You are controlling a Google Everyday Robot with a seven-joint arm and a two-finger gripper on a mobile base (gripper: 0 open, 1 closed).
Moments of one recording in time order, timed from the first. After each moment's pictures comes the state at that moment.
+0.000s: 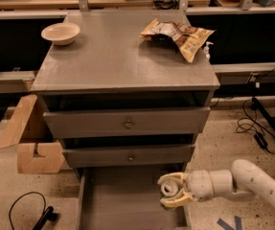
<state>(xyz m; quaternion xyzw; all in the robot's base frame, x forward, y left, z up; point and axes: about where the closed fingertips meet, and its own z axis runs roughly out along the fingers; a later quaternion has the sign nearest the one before) 0.422 -0.099 0.534 -0.53 0.57 0.46 0.43</state>
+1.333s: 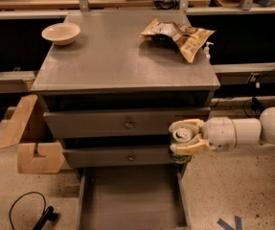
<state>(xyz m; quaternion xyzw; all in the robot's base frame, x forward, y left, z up) 0.491 -0.124 0.742 -0.52 0.57 0.43 0.48</state>
